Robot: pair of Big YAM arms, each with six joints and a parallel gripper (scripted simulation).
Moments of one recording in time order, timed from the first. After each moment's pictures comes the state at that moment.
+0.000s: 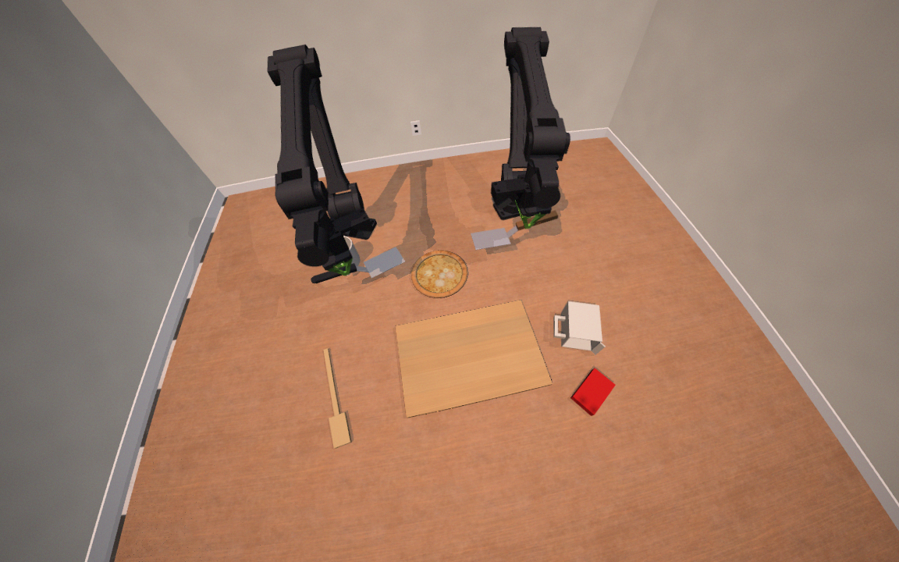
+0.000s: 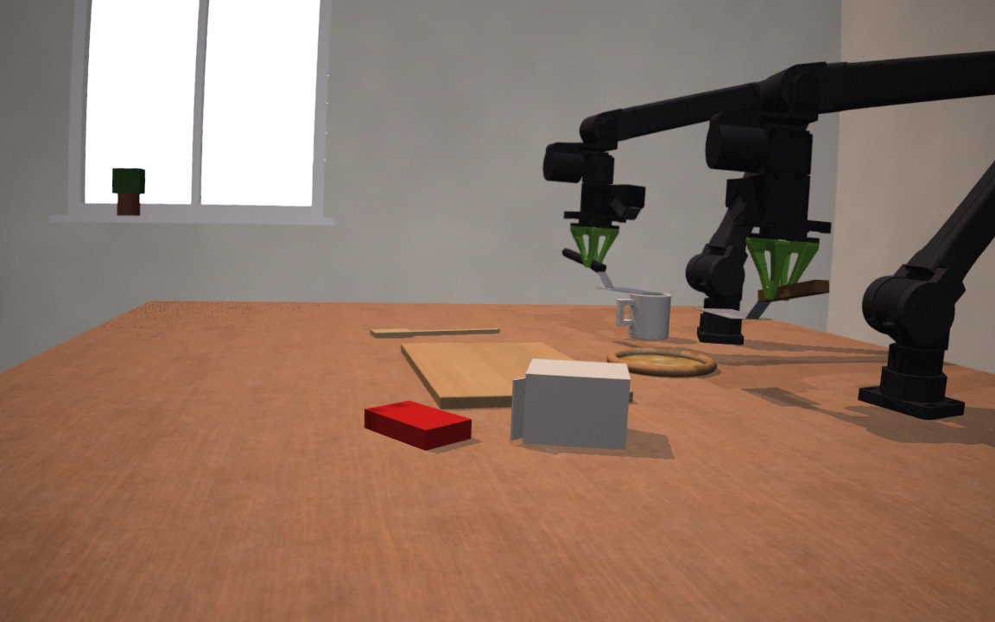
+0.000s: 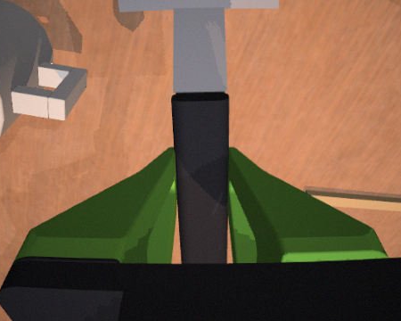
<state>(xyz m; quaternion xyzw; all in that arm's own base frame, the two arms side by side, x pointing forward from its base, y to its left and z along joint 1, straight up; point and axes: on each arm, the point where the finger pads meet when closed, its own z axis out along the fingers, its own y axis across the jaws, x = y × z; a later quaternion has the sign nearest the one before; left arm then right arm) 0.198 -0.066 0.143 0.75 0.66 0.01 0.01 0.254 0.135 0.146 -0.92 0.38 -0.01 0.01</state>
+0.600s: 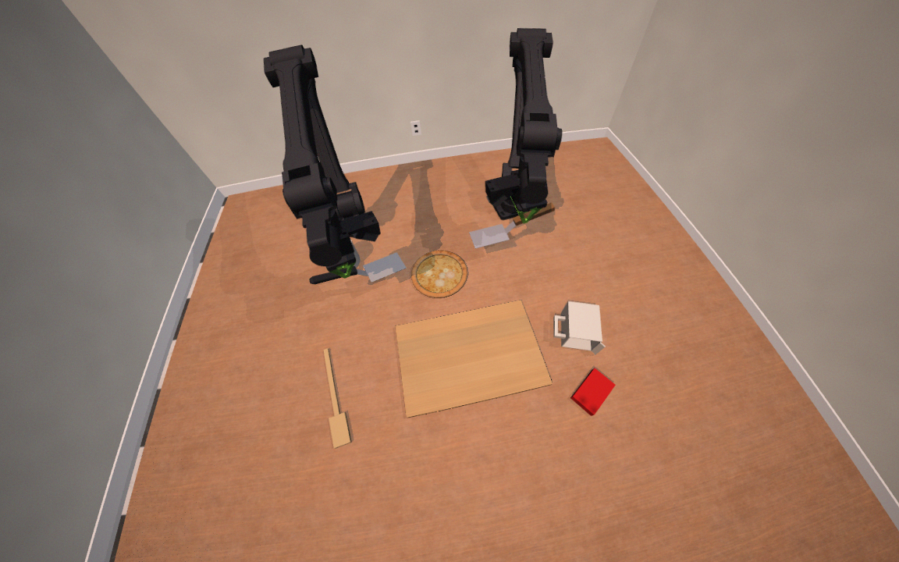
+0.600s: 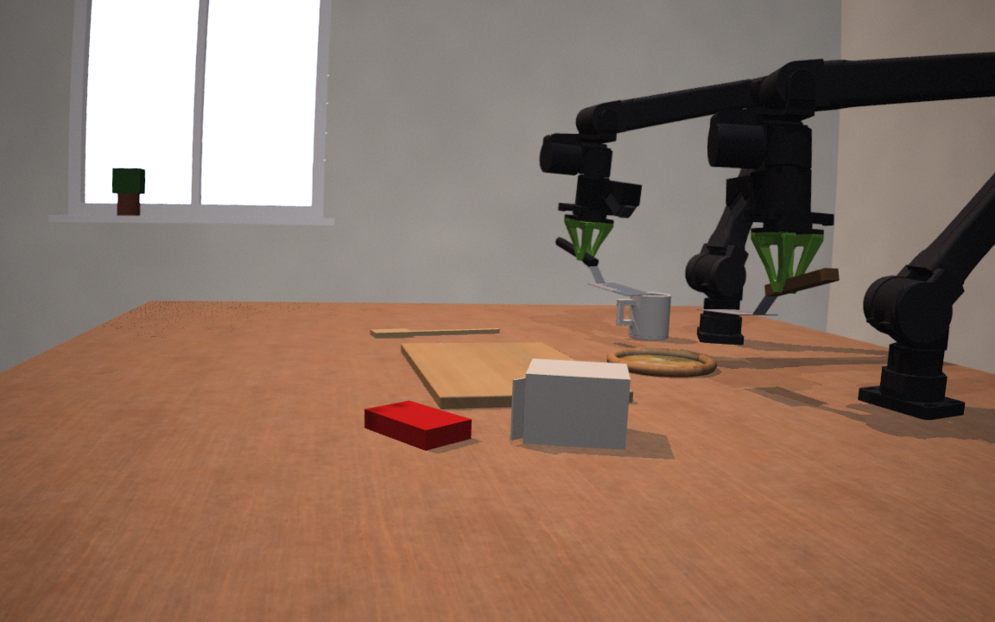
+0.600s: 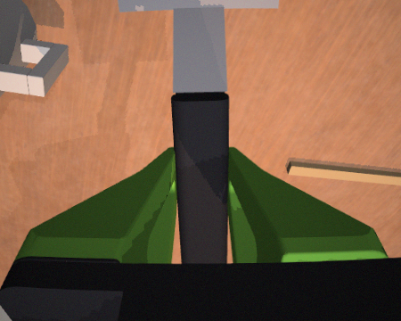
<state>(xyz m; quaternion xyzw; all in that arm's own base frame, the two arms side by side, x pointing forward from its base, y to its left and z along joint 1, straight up) 0.184 -0.069 0.151 0.73 0.68 0.02 -0.02 0.267 0.148 0.159 -0.92 0.38 -0.05 -0.02</state>
